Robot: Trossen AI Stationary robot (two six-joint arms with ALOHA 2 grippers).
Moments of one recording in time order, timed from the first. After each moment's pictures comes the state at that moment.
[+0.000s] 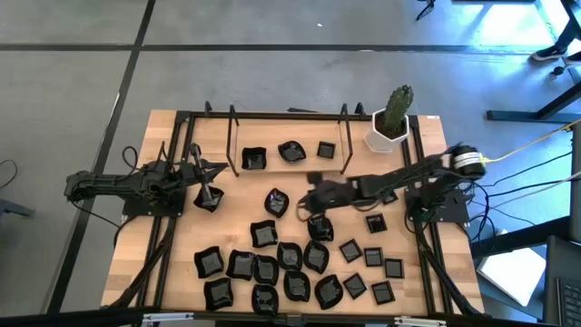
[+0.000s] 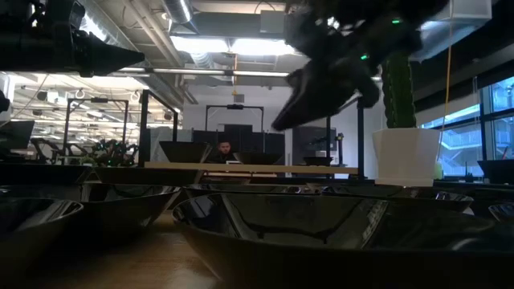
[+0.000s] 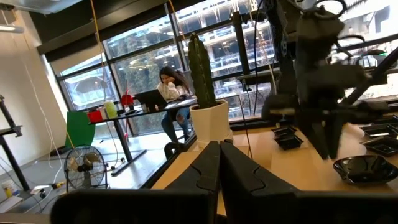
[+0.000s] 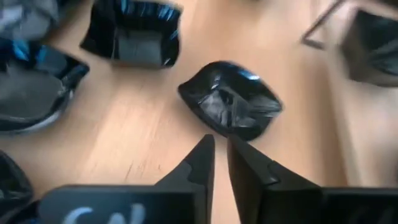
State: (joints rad) left arm 0.03 0.08 0.01 0.23 -0.31 0.27; right arm 0.13 1.66 0.93 0.03 0.13 -0.28
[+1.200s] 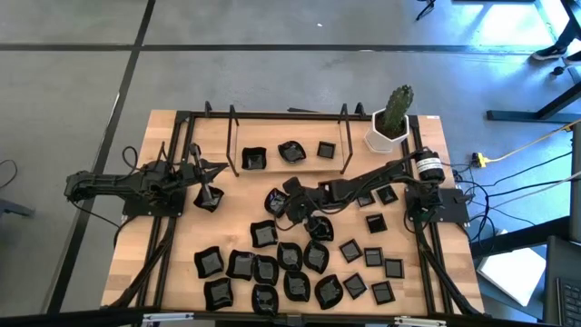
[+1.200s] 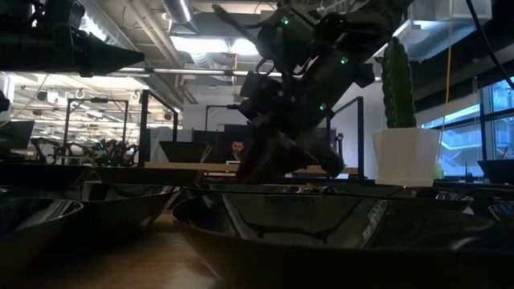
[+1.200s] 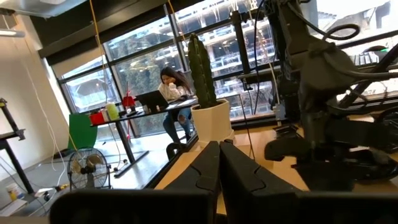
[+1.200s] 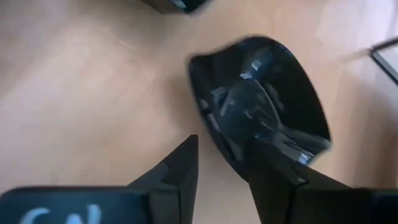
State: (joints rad) left arm 0.03 0.08 0.01 0.23 -0.31 0.30; right arm 0.08 1.96 1.14 -0.01 0.13 -0.63
